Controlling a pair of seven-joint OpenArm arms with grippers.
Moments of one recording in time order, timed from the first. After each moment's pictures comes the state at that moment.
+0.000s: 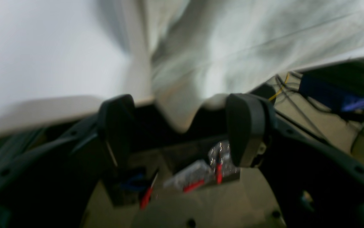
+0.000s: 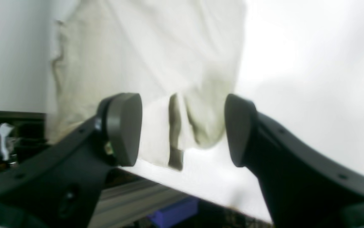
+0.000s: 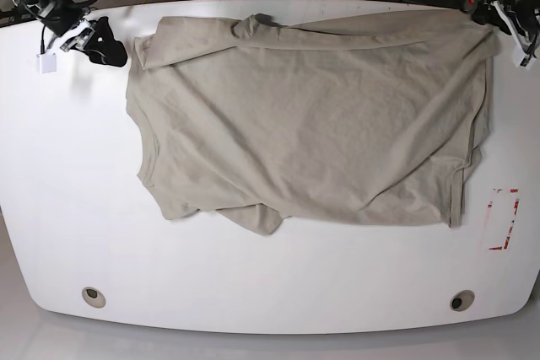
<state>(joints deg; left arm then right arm) 30.5 -31.9 -38.8 90.7 -49.1 -42.8 74.1 -20.9 13.4 51.6 85.9 78.6 40.7 -81.8</state>
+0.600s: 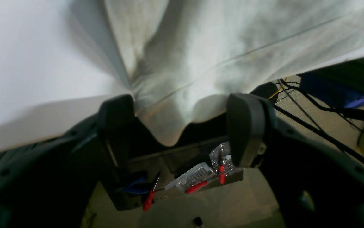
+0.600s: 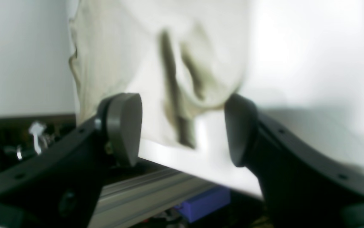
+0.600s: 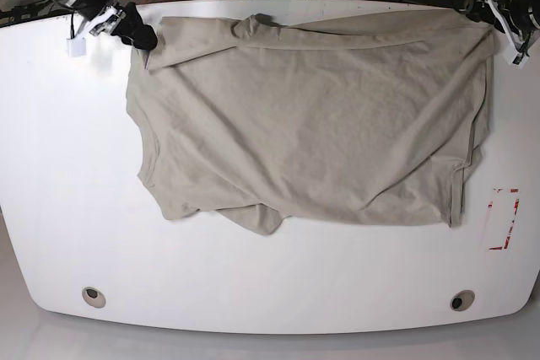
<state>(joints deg) 30.5 -31.5 -36.5 90.9 -46.7 -42.8 73.0 -22.0 7.6 48.4 82.6 78.6 40.9 -82.5</state>
